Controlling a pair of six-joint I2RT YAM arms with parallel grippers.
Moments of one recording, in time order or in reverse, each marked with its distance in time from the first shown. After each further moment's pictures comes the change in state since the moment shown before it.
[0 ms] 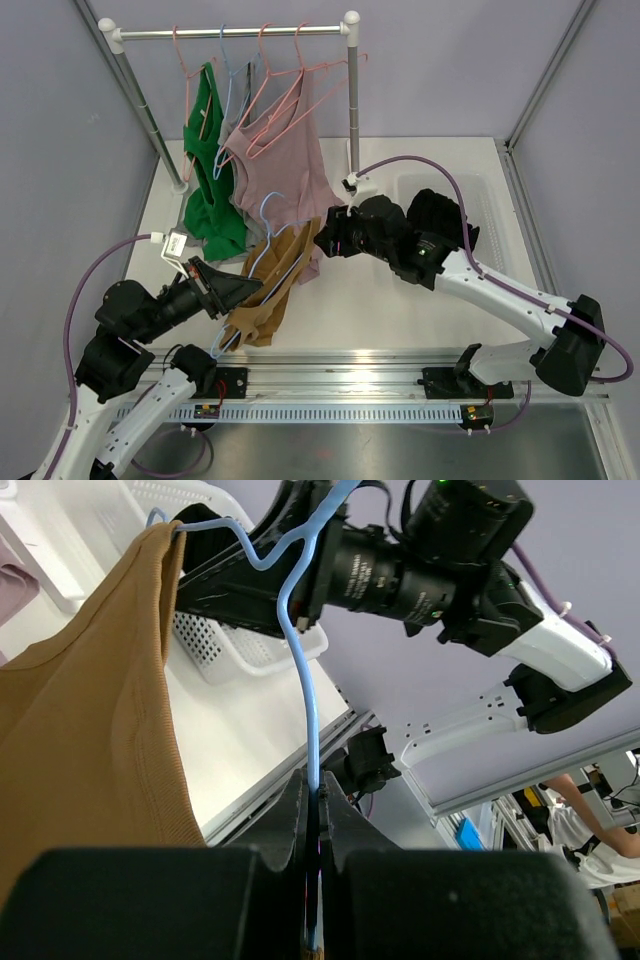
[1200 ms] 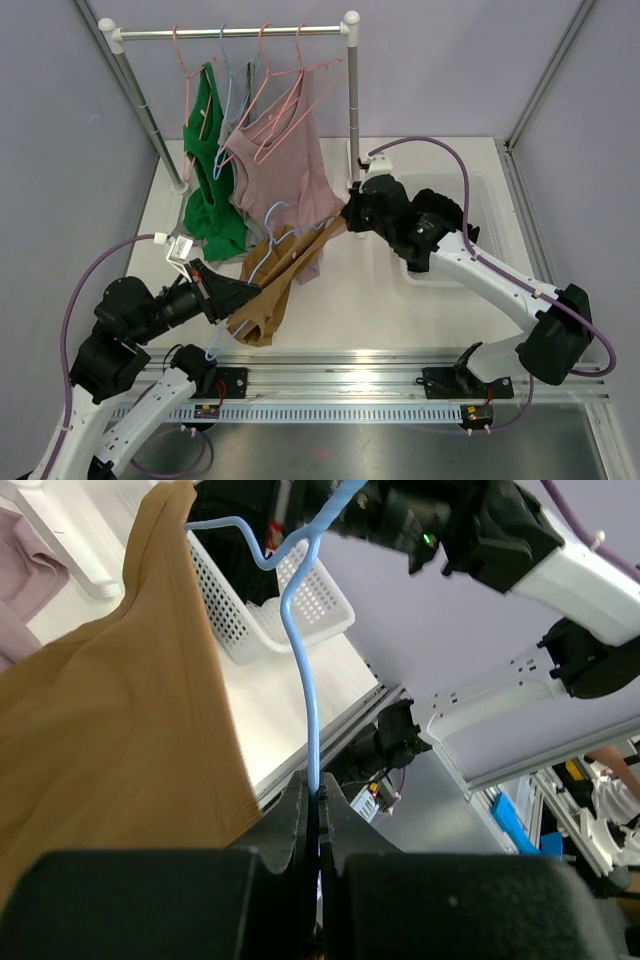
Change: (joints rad) left arm 0.000 0.022 0.049 -0.102 0.014 0.108; right arm -0.086 0.096 0.070 -0.010 0.142 -0.077
